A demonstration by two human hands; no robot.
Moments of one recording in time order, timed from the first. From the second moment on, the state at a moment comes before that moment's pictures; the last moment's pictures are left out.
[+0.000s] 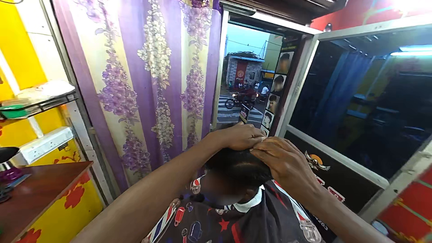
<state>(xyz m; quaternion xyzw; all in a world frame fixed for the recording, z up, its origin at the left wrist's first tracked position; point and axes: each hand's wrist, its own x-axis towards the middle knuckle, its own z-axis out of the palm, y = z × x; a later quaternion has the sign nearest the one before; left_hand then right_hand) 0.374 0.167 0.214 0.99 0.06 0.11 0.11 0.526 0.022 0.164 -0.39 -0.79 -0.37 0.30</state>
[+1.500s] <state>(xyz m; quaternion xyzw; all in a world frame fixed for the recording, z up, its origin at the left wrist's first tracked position) 0.422 0.011 0.159 0.97 -0.15 -0.16 -0.11 0.622 0.018 0.047 -0.34 -0.56 0.34 0.67</state>
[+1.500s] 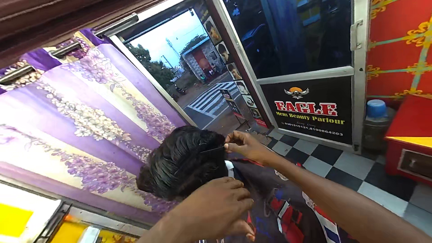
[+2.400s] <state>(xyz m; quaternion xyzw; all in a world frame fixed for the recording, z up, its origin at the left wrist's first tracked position) 0.524 0.071 0.223 0.84 0.45 -0.12 0.28 0.683 0.052 -0.013 -0.24 -0.37 0.57 0.69</state>
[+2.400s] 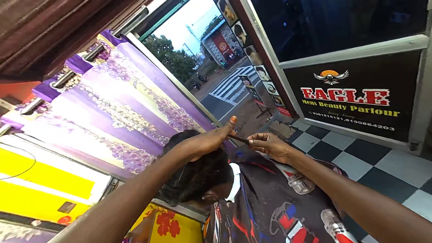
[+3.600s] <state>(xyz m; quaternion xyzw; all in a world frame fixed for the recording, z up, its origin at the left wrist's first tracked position) 0.507 0.067 0.231 0.86 0.41 -0.07 0.31 0.661 0.126 0.024 -0.23 -0.62 0.47 0.58</state>
